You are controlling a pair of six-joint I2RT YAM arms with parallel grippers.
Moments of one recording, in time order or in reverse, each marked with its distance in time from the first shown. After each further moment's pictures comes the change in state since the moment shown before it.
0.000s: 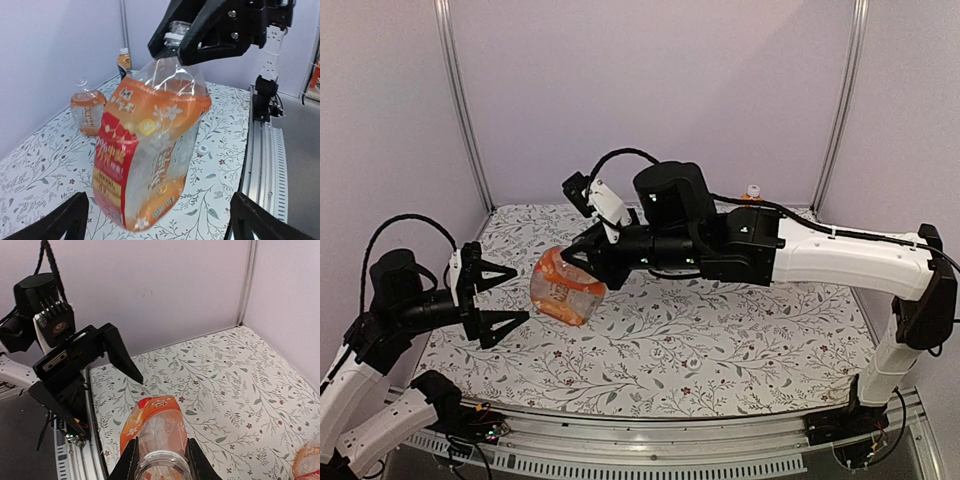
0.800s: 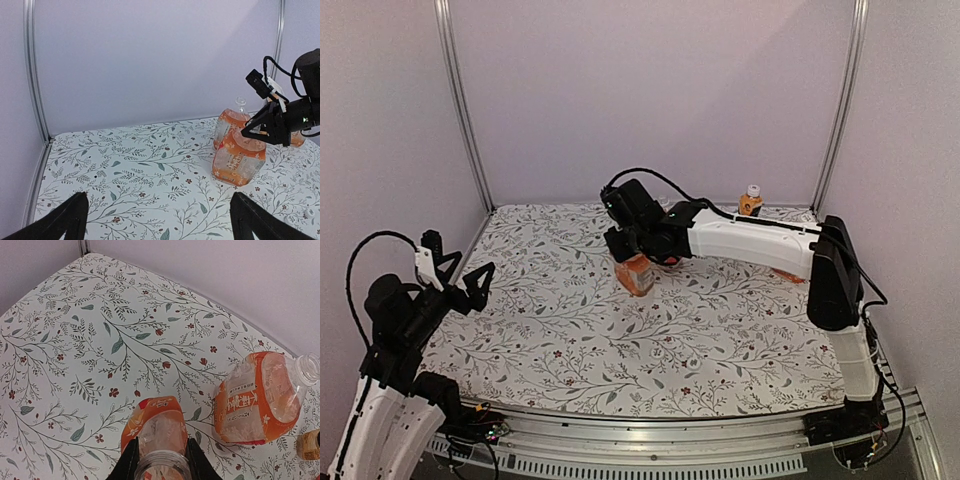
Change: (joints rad) left arm 0.337 -0.221 -0.257 0.272 -0.463 -0.285; right arm -0.223 0.474 0.377 -0.304 0.531 0.115
